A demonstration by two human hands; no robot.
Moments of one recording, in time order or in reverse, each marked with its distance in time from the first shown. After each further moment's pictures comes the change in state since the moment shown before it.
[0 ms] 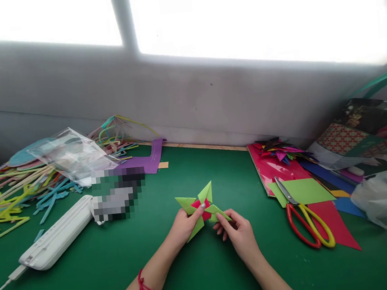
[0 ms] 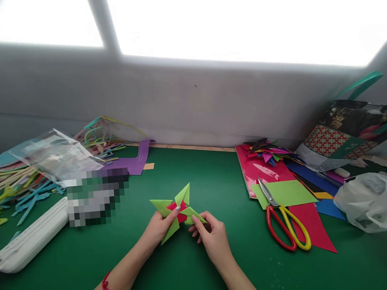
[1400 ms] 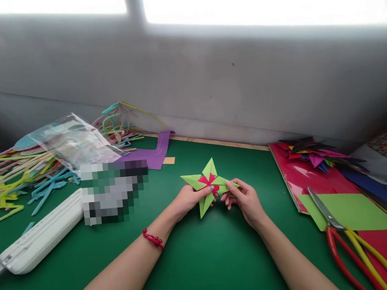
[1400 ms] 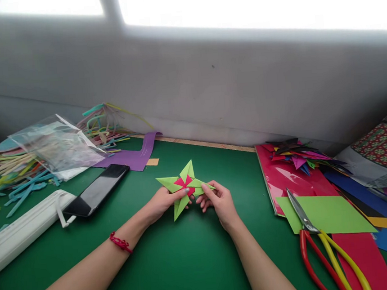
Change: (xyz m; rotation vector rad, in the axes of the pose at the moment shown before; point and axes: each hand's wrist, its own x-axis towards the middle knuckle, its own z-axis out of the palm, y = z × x) left_hand 0.077 0.004 -0.024 -0.092 -0.159 0.045; right_hand 0.111 -0.001 -0.012 0.251 -0.186 0.013
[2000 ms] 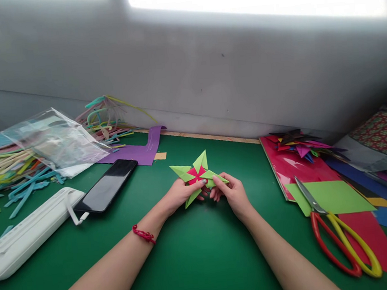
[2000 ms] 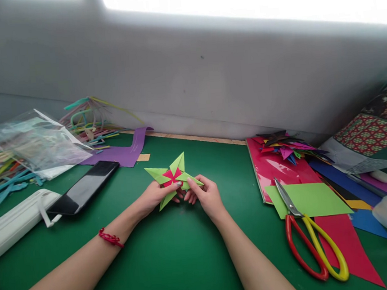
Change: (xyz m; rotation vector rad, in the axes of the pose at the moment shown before) left_hand 0.002 0.002 0.004 0.078 -0.009 0.011; right_hand -0.003 0.000 0.011 -0.128 0.003 -0.074
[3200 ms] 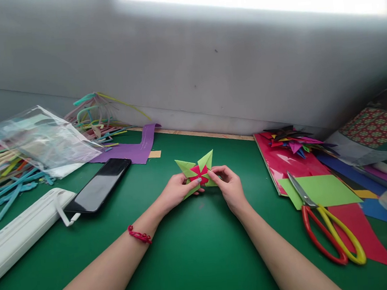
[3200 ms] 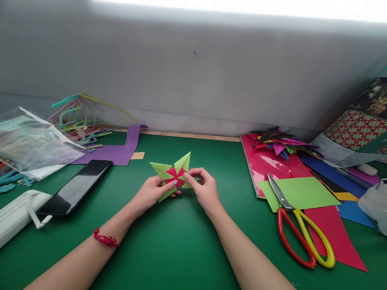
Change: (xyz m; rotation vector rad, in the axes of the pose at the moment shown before) left_hand 0.007 -0.011 -0.002 0.095 0.001 0.003; right_hand 0.008 0.011 -0.006 -0.038 0.235 -0.183
